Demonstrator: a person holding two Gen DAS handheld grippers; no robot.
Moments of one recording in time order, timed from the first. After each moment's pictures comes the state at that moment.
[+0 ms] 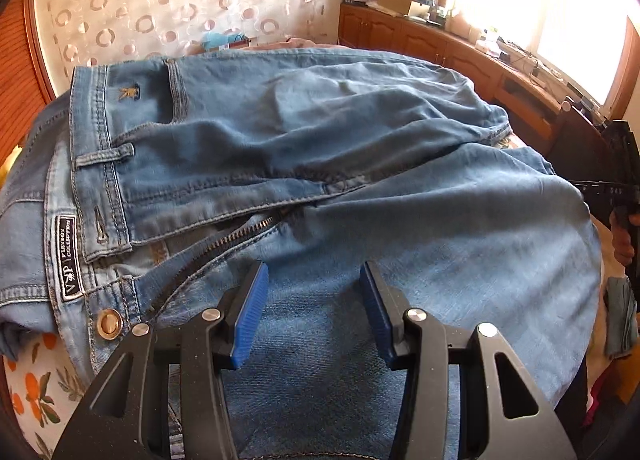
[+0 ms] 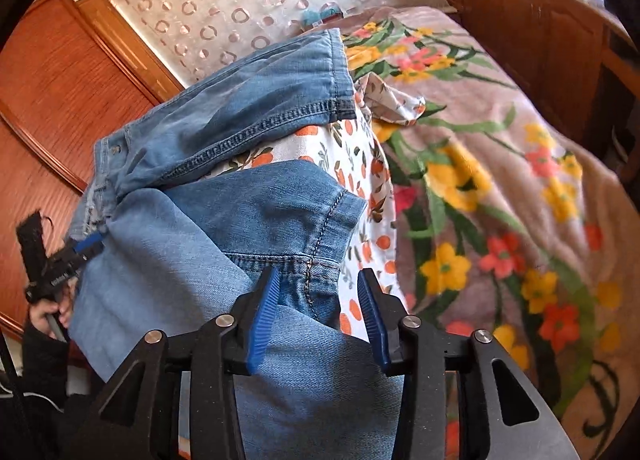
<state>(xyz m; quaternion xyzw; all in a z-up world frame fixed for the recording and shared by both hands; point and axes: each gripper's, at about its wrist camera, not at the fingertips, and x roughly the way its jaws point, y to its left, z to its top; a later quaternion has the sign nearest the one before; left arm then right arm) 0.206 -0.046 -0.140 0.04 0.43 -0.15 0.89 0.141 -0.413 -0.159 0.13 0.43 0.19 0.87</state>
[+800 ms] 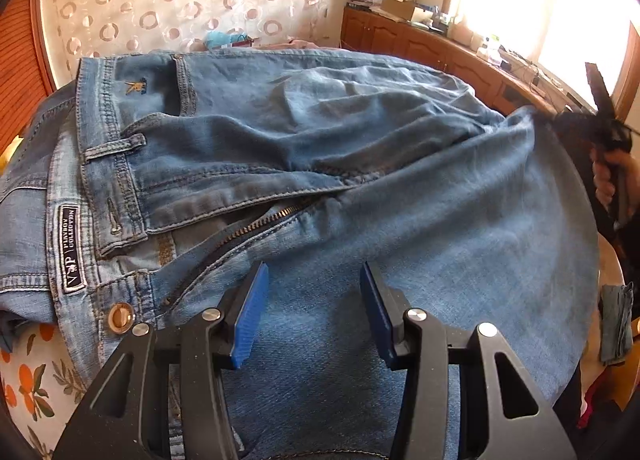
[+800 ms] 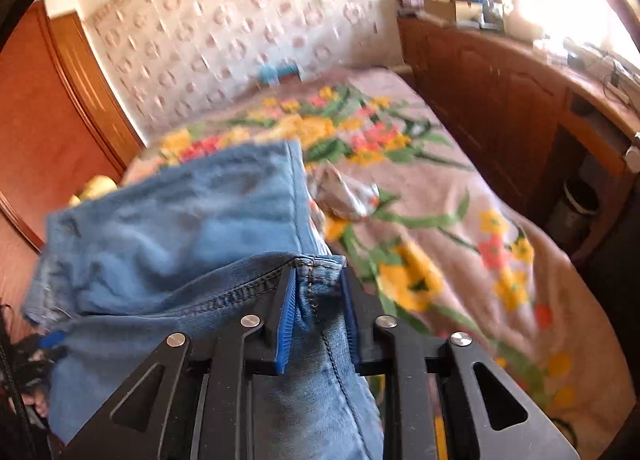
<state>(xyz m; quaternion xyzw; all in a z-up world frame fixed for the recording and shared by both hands) 0.202 -0.035 -0.137 0.02 0.42 -0.15 0.89 0.206 -0.394 -0.102 0.09 0.37 0.07 0.92</state>
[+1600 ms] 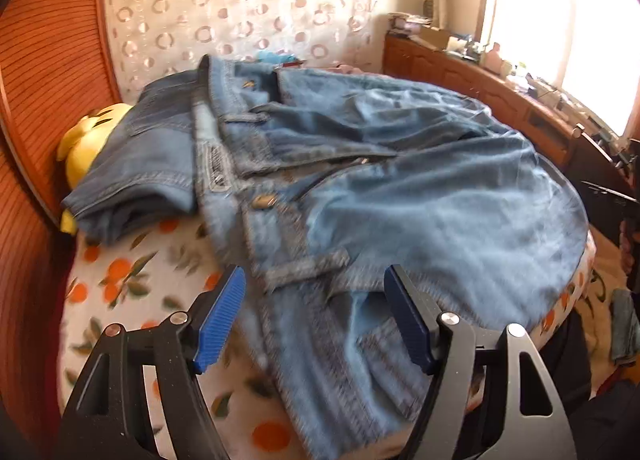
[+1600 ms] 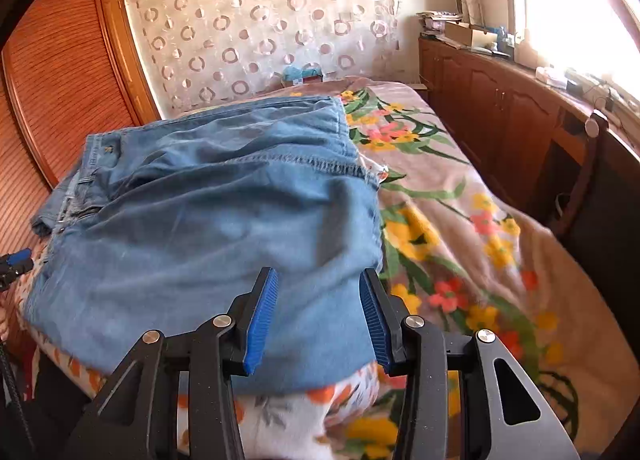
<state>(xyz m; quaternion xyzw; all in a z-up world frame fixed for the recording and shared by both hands) 0.091 0.032 -0.115 0.01 0.39 -0.07 0.92 0.050 -0.383 -0.132 0.04 0.32 0.11 0.94</state>
